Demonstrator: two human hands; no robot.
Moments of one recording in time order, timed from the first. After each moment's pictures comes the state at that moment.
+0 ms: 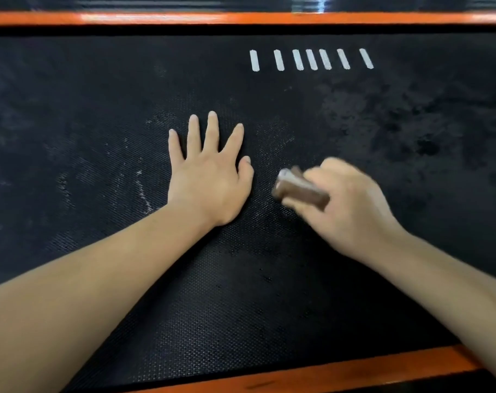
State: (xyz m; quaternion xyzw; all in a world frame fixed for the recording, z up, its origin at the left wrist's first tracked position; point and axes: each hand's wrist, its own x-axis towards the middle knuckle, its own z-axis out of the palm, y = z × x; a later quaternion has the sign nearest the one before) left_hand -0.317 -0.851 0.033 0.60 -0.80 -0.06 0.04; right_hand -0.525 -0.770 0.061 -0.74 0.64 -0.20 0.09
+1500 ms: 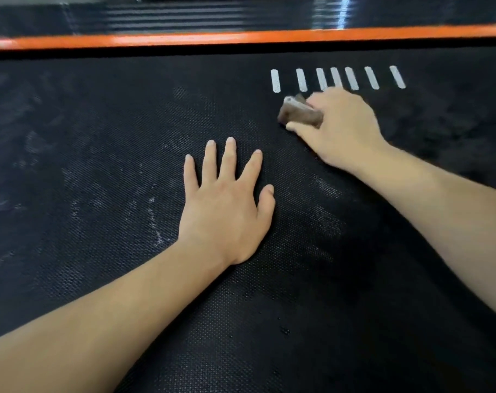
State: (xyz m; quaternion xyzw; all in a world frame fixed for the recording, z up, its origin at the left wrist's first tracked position) left_hand -0.320 -0.851 0.037 0.60 -0.79 -0.06 0.05; right_hand -0.538 -0.944 0.062 -0.74 0.66 -0.14 0.02
